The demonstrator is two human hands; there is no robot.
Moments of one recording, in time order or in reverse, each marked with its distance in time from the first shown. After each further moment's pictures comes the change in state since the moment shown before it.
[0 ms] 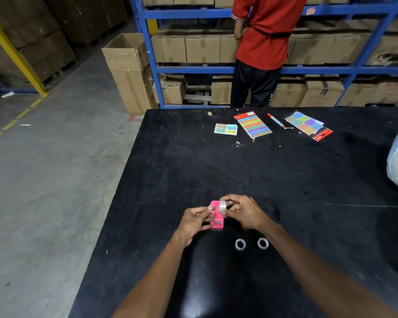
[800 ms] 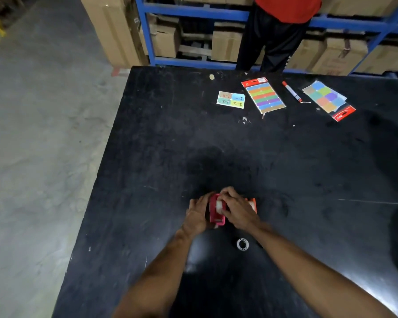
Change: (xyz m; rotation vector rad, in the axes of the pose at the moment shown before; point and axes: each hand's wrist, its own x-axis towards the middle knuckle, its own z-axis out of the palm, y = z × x) left_hand 0.117 -0.065 -0.016 0.981 -0.069 0.180; right_hand 0.089 0.073 0.059 -0.449 -0.092 -0.016
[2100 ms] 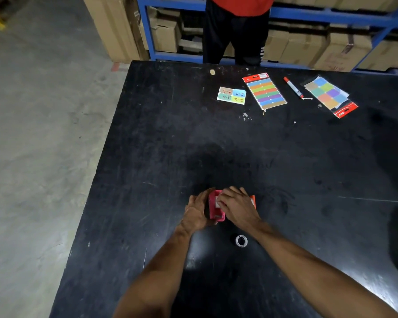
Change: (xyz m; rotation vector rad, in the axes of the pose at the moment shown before) left_hand -0.009 0.007 -0.006 -0.065 0.022 -0.054; right_hand -0.009 -0.002 0.003 -0.328 0.292 -0.185
